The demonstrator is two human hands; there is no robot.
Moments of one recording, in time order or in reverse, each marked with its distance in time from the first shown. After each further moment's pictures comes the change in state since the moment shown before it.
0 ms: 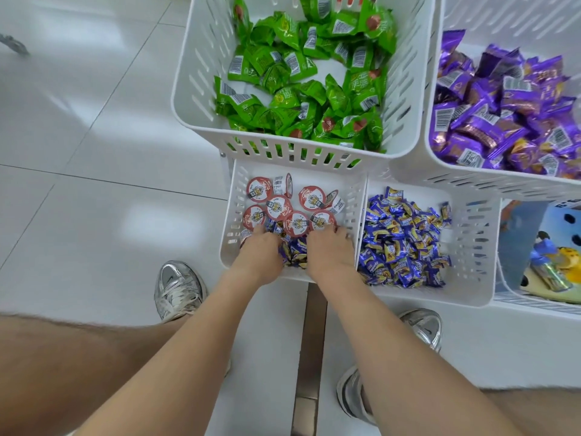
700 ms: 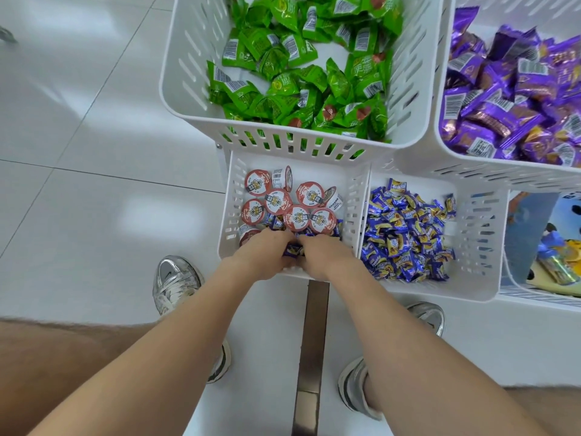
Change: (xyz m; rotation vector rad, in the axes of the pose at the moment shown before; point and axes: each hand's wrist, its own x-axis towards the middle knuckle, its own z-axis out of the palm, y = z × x) left_hand 0.006 0.000 -0.002 0.069 -0.117 0.255; right_hand 0.019 0.011 0.025 0.220 -0.204 -0.243
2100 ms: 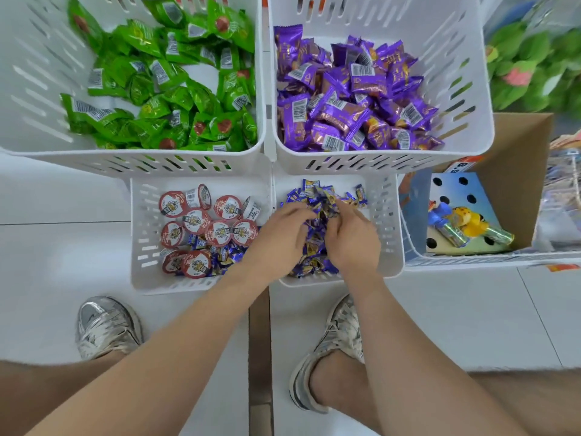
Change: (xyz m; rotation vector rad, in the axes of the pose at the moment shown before) left_hand 0.044 0.173 0.002 -0.234 0.290 0.311; right_hand -0.094 0.151 -0.018 0.466 0.916 0.411
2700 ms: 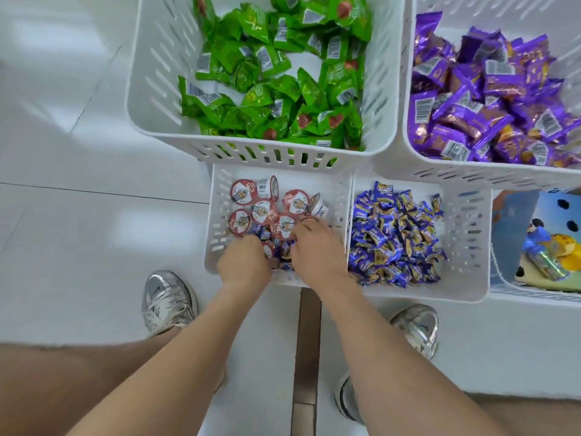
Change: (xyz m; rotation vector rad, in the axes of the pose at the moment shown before) left_hand -0.082 -0.122 -0.048 0.408 -0.007 -0.882; right_hand -0.044 -0.122 0.107 -0.211 -0.334 -0.534
